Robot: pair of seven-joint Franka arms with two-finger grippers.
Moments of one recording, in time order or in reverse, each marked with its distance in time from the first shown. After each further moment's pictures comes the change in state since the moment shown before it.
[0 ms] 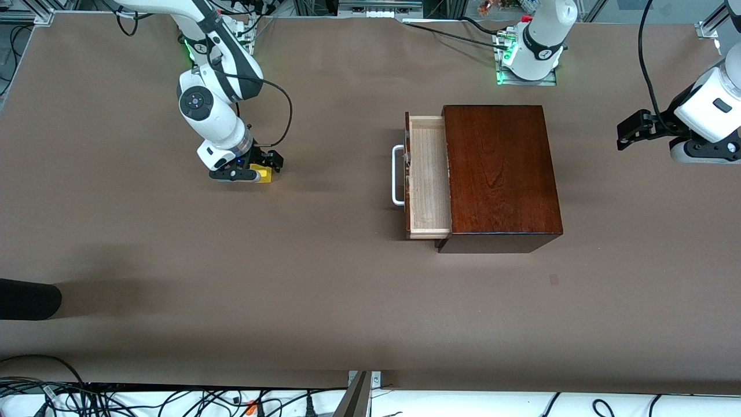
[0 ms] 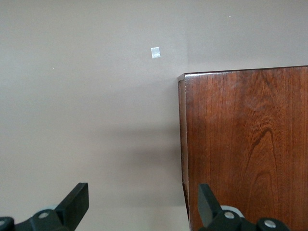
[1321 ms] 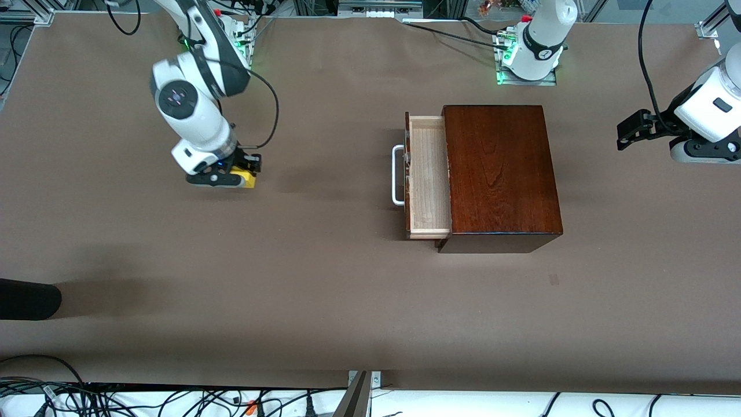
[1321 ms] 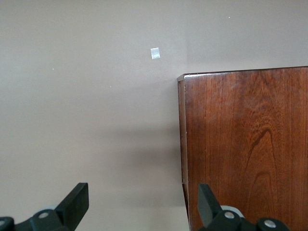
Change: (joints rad) left arm 0.000 0.001 -0.001 0.003 0.000 0.000 0.000; right arm 0.000 -0.152 -0.034 0.279 -0.071 -0.484 0.014
